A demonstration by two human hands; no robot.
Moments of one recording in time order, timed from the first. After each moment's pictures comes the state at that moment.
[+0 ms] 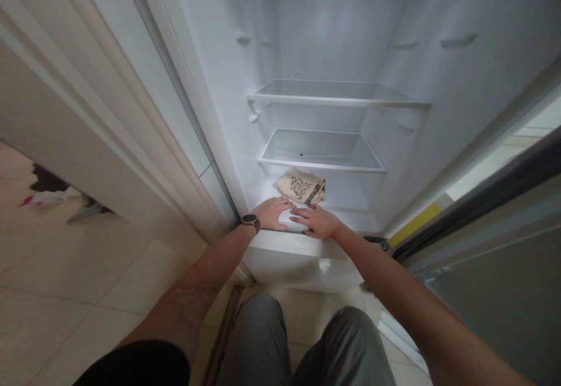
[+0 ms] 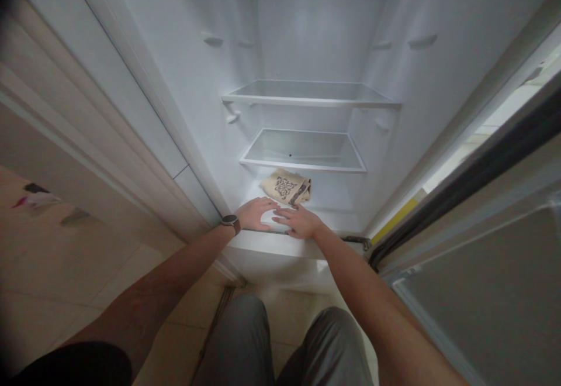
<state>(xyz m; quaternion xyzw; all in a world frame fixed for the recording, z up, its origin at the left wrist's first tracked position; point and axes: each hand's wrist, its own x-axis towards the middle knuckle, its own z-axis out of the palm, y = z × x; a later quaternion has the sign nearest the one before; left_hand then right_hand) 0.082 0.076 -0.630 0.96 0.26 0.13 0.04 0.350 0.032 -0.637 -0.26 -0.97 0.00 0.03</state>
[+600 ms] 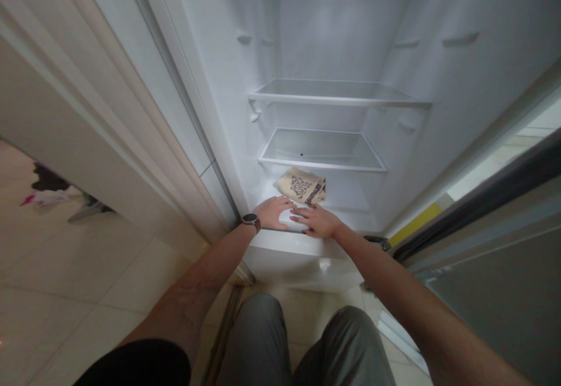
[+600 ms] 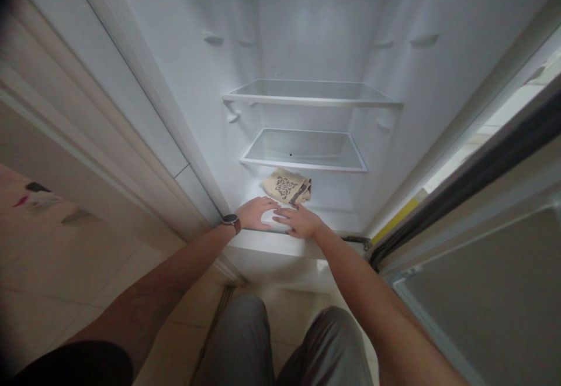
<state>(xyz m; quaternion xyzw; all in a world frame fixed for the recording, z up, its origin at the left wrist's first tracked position) 0.083 0.076 -0.630 0.96 0.27 0.12 0.04 0.350 0.032 -0.637 -0.27 -0.96 0.00 0.02</state>
